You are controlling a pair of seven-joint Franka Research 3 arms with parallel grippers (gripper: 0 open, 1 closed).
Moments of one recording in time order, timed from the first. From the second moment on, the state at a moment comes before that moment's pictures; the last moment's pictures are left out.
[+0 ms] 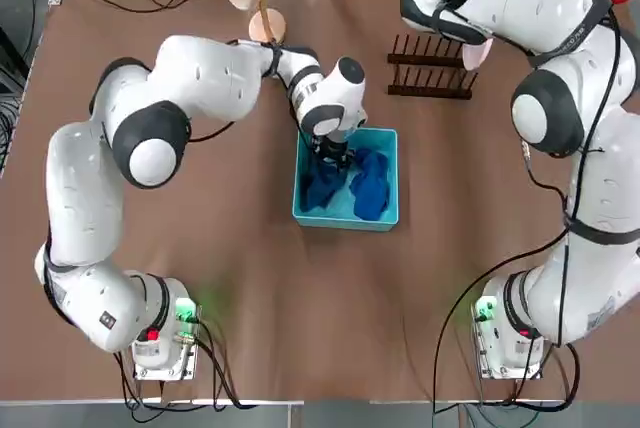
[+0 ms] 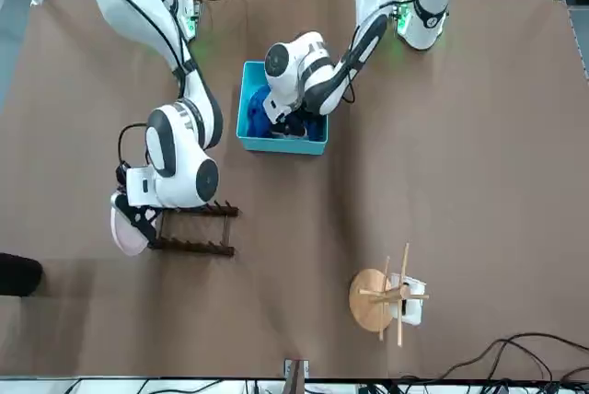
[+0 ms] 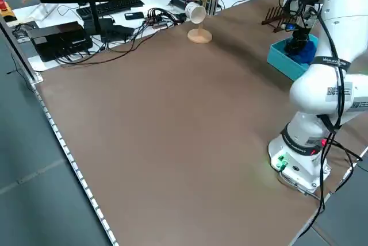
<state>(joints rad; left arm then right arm) -0.60 0.69 -0.47 -1.71 0.32 2.11 -0.99 0.45 0.62 -0.03 -1.41 -0.81 1.36 1.07</state>
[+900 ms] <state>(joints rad) -0.57 0.49 -0.44 -1.64 0.27 1.95 -0.93 0.45 0.64 -0.03 -1.43 -0.80 1.39 1.11</state>
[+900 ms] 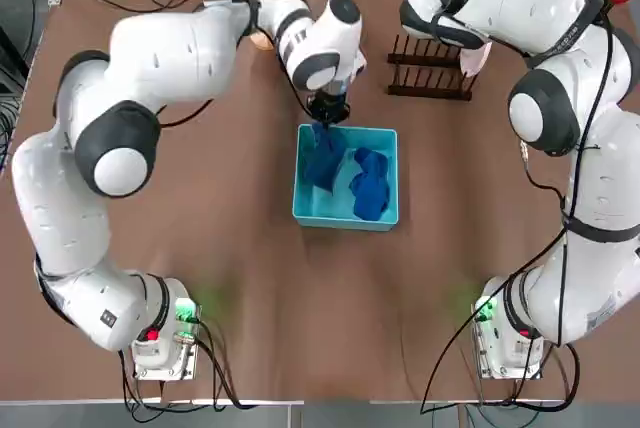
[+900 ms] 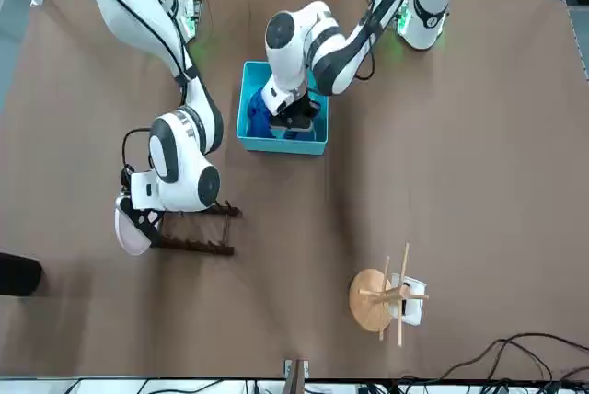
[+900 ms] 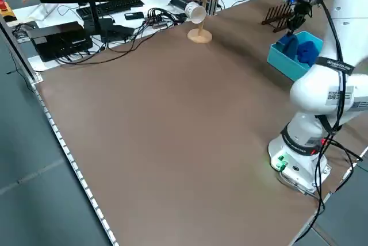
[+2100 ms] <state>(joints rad) -0.45 0.31 0.07 -1.87 0.10 1.91 -0.35 0.45 0.66 -0.03 -1.46 -0.80 1.41 1.17</state>
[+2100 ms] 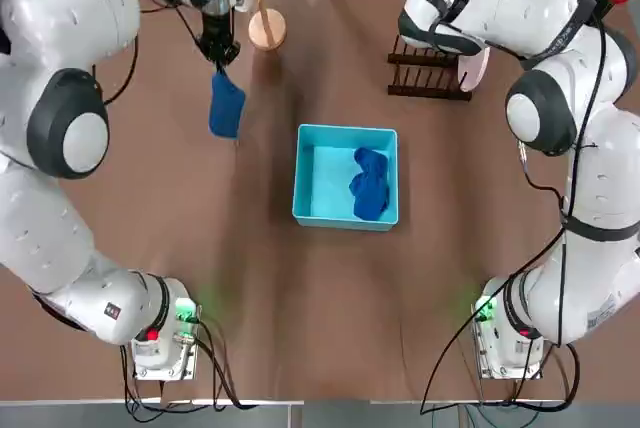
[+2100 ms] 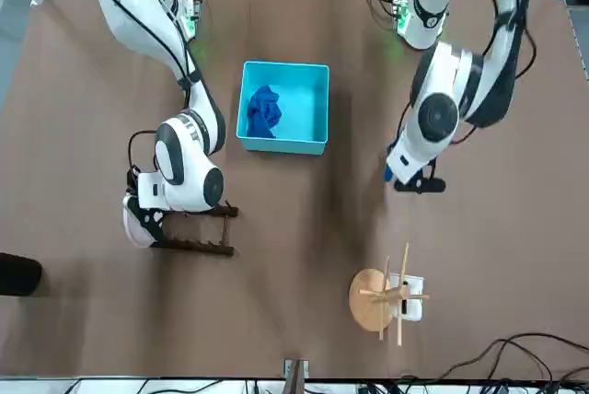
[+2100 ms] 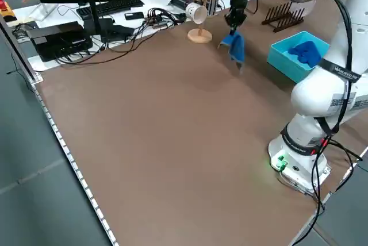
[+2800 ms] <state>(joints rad) -0.42 0.53 0.21 -1.97 0.24 2.13 -0.31 0.44 0.66 -0.04 -1.46 -0.81 1.44 1.17</state>
